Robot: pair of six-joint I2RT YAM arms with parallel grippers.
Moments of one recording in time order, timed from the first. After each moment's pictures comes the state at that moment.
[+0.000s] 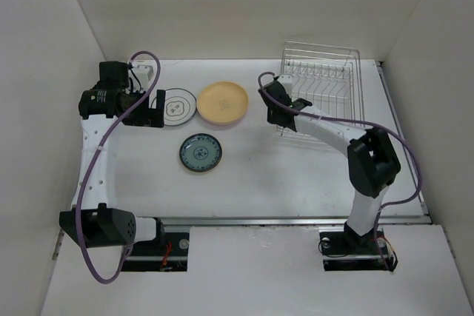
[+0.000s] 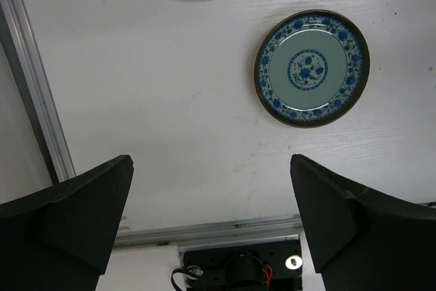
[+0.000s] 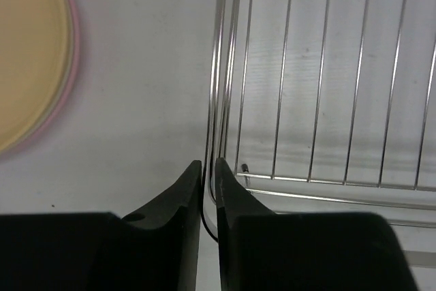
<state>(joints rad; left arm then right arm) 0.05 1.32 1.54 -1.17 0.11 0.14 0.62 1.88 1.46 -0.45 0.51 0.51</state>
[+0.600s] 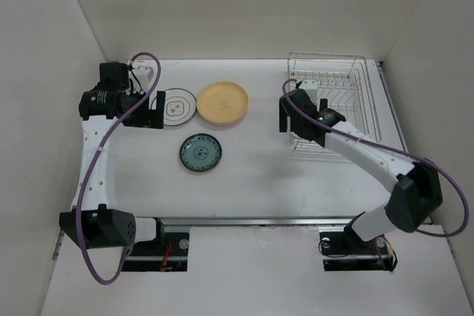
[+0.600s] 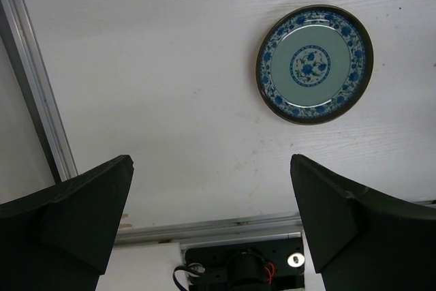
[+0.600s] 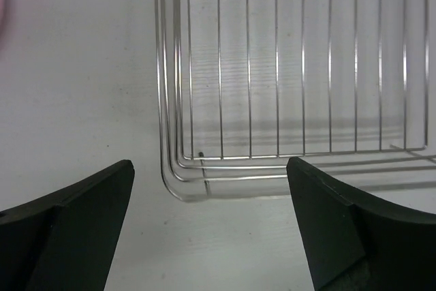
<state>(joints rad) 0.05 1.32 1.53 -1.18 0.11 0.15 0.63 1.53 1.23 -0.60 0.62 0.44</state>
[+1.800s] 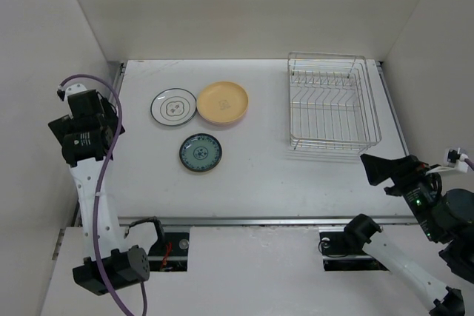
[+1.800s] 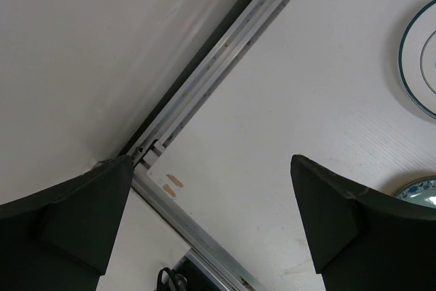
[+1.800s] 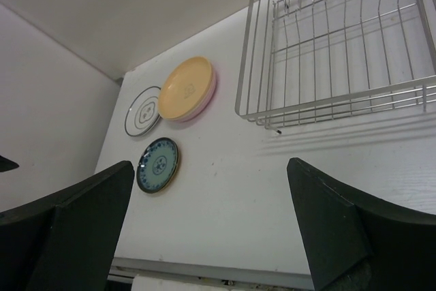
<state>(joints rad) 0.27 1.01 1.29 -0.97 -0.44 -0.16 0.64 0.25 1.11 -0.96 0.45 0.68</state>
